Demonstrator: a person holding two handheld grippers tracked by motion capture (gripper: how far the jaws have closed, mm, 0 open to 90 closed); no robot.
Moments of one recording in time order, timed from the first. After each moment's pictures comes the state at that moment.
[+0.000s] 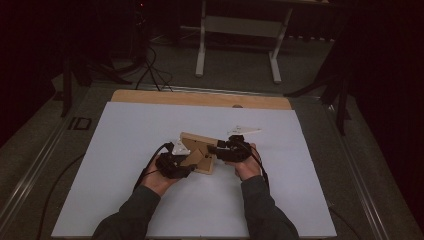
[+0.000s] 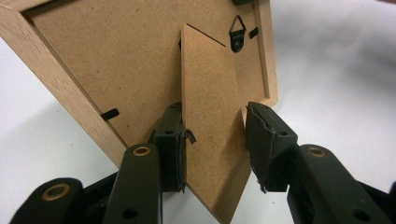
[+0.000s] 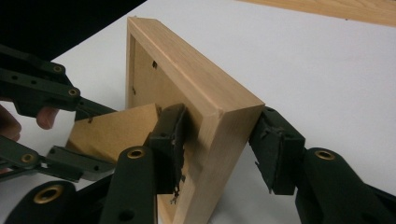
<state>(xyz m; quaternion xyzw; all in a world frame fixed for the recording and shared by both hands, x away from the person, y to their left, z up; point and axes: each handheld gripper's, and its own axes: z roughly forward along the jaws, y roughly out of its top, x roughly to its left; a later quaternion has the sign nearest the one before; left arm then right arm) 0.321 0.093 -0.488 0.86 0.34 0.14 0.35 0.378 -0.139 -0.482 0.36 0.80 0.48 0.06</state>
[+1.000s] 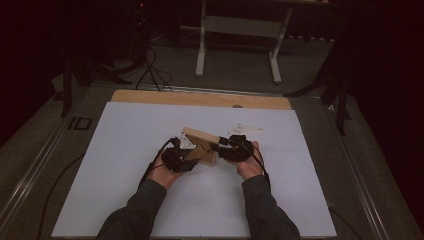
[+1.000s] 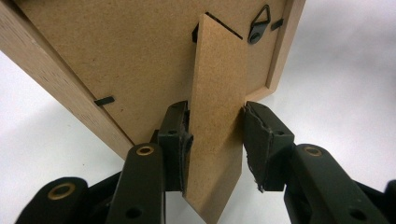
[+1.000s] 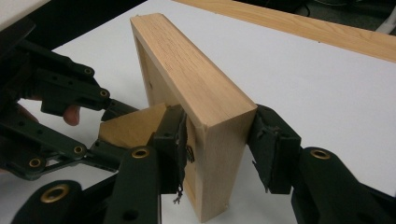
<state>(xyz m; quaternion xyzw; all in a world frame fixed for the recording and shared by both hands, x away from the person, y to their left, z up) 0.343 0.082 -0.495 0.86 0.35 0.15 0.34 0.371 -0.139 -0.469 0.35 0.80 0.47 0.11</state>
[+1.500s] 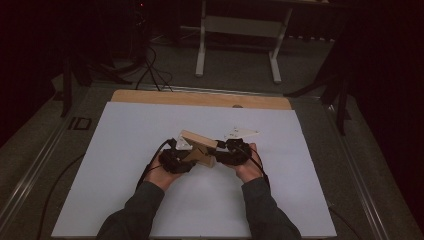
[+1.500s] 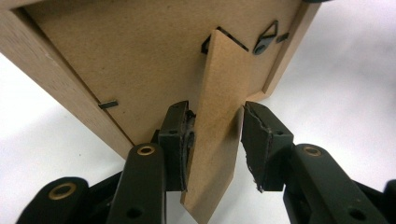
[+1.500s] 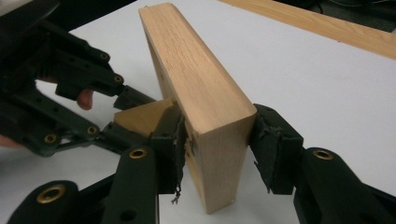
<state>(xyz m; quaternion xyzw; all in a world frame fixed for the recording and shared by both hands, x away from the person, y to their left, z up) 0.338 0.091 -0.496 0.85 0.36 0.14 0.35 0.361 -0.132 -0.468 0.32 0.82 0.46 0.11</state>
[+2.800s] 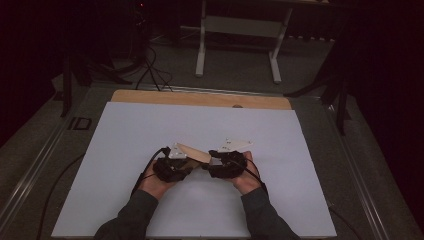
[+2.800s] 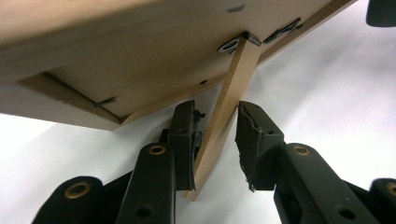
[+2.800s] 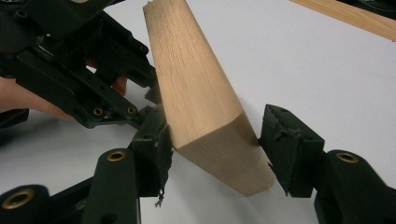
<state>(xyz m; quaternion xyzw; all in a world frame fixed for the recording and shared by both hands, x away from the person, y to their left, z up) 0.318 0.104 -0.509 0.86 0.35 0.11 0.35 0.329 -0.119 -0.471 0.27 0.84 0.45 0.10</state>
